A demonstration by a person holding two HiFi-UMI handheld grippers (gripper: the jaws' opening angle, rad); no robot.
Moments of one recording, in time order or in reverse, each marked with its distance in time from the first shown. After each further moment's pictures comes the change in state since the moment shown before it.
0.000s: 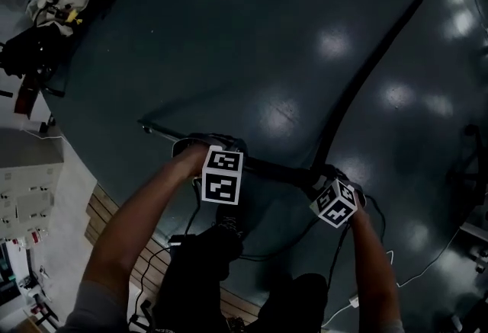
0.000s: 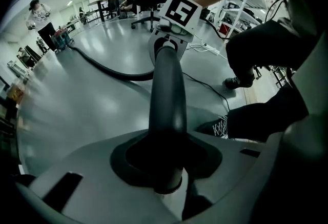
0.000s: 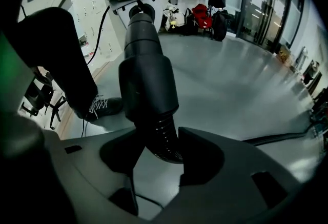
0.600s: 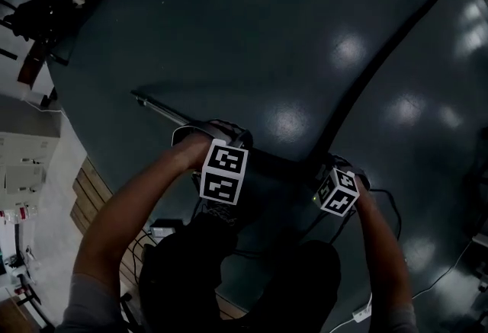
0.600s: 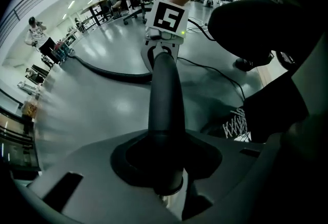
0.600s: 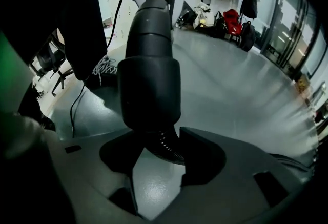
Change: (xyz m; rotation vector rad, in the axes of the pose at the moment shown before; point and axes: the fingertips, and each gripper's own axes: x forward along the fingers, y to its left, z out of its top) left arm 0.095 -0.060 0.009 0.086 0.079 0.177; right arm 0.091 0.055 -0.077 -0.260 -0.029 0.054
